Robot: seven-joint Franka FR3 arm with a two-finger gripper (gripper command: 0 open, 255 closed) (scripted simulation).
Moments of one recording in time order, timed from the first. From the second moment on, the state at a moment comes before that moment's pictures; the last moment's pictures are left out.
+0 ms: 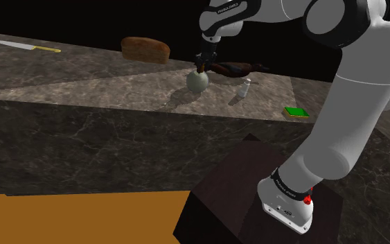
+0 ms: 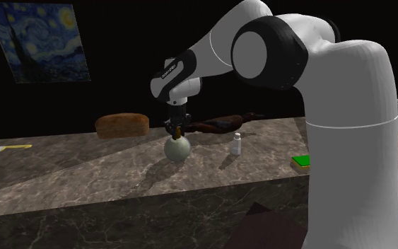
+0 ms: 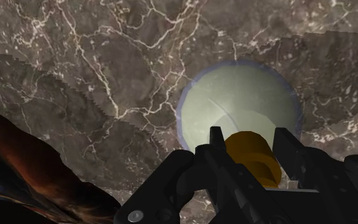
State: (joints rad) arm -0.05 0.31 -0.24 -1.81 0.06 2.17 -0.15
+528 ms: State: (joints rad) arm -0.05 0.29 -0.25 -1.77 0.05 2.11 -0.15
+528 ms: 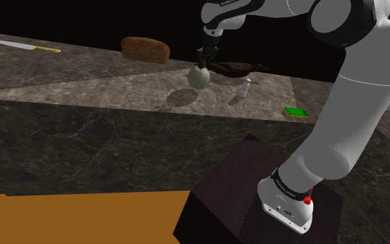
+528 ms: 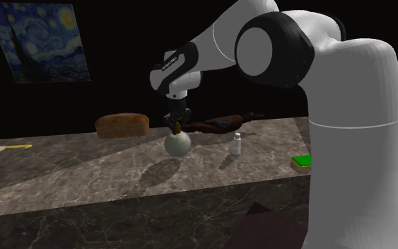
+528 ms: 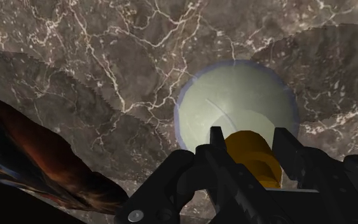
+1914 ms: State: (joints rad) arm -0.05 0.24 -0.25 -1.56 0.03 1.85 -0.14
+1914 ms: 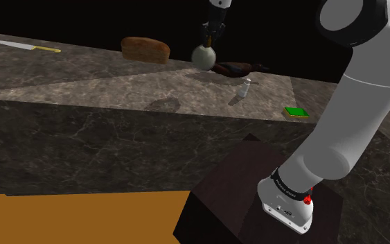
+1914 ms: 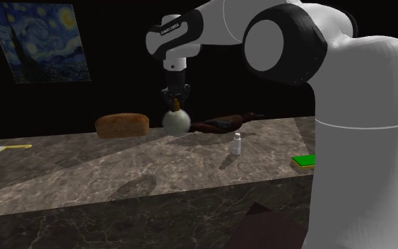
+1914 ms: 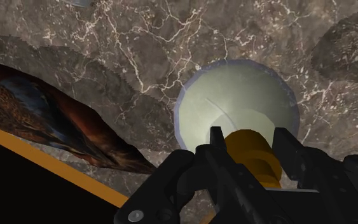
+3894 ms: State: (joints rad) arm -0.15 0.09 -0.33 -1.48 0.01 1.63 -0.33
